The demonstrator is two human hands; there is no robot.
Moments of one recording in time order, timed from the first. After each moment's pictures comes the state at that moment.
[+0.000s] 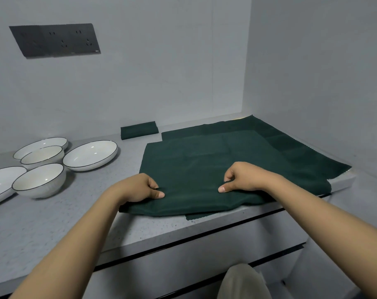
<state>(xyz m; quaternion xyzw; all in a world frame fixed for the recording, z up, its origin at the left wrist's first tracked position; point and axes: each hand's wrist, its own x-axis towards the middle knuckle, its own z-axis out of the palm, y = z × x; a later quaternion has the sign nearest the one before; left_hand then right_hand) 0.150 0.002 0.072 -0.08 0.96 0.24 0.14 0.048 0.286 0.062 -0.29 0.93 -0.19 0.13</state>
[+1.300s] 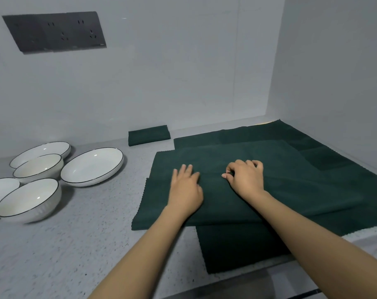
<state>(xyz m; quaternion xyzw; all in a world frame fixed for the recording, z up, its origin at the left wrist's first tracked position) 0.026 0.036 0.010 -0.07 0.99 0.06 -0.12 -0.067 0.191 -0.005 -0.18 0.96 -0.12 -0.19</state>
